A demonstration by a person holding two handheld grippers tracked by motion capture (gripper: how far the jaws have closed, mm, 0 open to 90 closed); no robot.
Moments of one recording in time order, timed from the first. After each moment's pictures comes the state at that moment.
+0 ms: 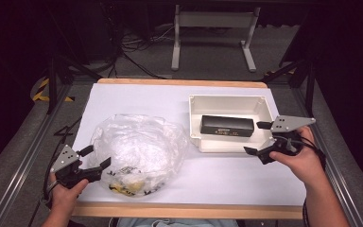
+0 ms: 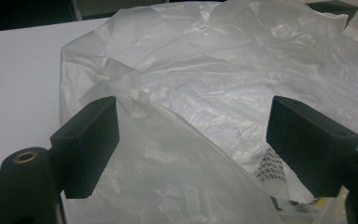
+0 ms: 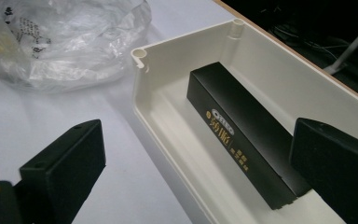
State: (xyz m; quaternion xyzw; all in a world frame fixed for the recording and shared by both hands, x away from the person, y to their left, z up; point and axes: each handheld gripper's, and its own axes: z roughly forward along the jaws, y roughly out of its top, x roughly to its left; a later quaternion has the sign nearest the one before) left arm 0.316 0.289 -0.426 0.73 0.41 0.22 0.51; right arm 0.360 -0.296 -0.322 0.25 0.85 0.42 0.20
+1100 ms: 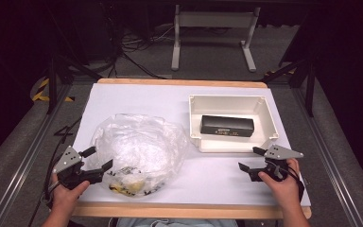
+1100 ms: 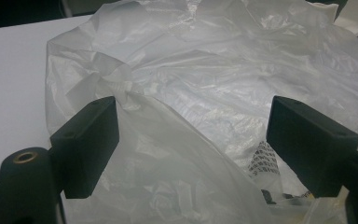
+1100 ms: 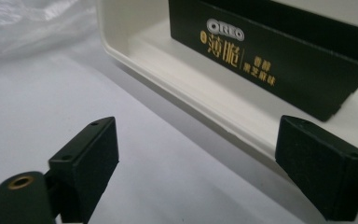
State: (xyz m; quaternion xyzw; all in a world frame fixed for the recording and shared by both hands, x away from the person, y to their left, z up) left arm 0.316 0.286 -0.428 0.74 0.39 0.21 0.51; right arm 0.336 -0.307 -0.434 0.36 0.80 0.44 0.21
